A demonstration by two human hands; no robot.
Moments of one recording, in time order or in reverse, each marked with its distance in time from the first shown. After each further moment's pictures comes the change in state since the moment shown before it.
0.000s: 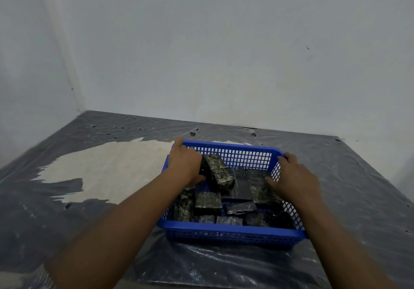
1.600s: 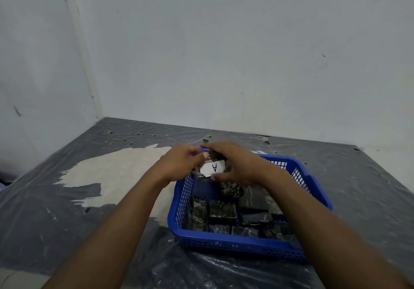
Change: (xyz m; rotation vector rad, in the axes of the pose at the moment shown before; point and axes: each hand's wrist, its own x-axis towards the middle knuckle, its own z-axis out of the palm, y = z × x) left_hand -0.043 -0.060 -0.017 -1.321 0.059 -0.098; right_hand 0.030 -0.127 -0.049 0.441 -0.179 -0.858
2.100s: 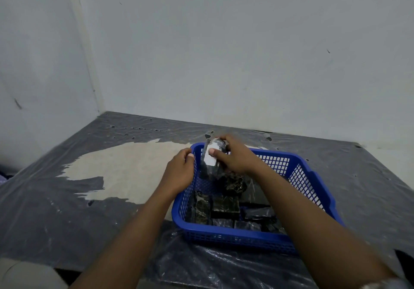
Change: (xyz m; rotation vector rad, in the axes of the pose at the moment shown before) left_hand 0.001 -0.043 0.038 -0.057 0.266 -0.106; right_hand 0.023 0.007 0.029 0.414 0.151 0.394
